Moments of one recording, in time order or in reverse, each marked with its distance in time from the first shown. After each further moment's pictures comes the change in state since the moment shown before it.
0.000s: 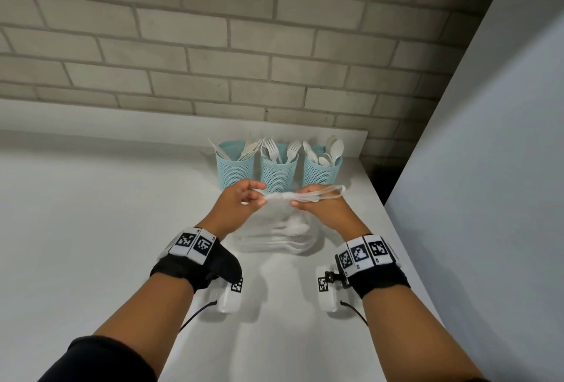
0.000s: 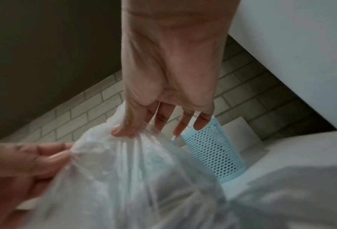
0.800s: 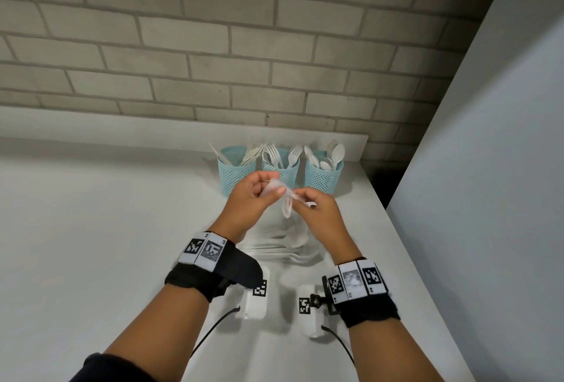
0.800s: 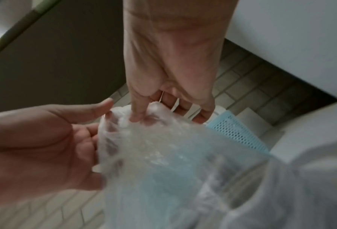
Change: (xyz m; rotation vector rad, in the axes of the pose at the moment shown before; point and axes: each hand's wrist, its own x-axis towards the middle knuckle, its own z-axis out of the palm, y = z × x) left_hand -0.007 0.037 0.015 -0.321 0.043 -0.008; right_hand -0.021 -0.013 0.025 0.255 0.267 -0.178
